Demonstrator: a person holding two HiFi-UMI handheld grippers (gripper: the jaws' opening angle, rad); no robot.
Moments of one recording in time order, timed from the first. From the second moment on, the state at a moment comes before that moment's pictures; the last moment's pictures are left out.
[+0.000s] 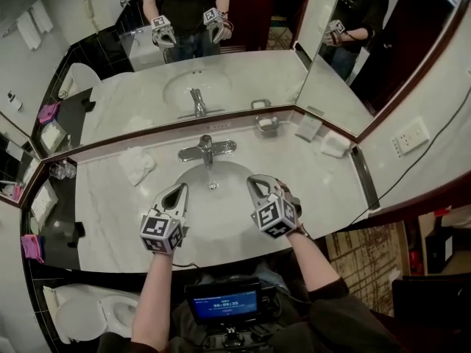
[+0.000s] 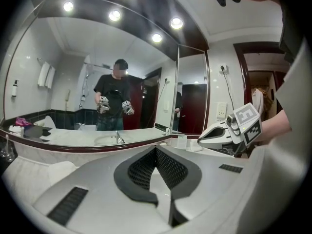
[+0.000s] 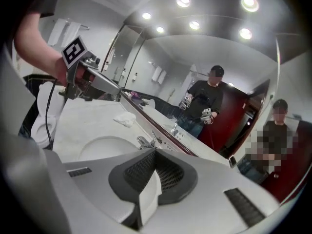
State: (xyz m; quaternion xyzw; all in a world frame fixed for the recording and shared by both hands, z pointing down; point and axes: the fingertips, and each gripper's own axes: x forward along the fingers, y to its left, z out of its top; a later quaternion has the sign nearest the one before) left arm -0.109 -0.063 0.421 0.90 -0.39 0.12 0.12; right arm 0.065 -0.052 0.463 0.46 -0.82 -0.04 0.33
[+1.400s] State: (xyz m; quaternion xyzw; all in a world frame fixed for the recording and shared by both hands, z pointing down) left arm -0.131 -0.075 0.447 0.87 -0.45 0.12 0.15; right arm 0.079 -0.087 0.486 0.49 -0.84 0.09 0.23
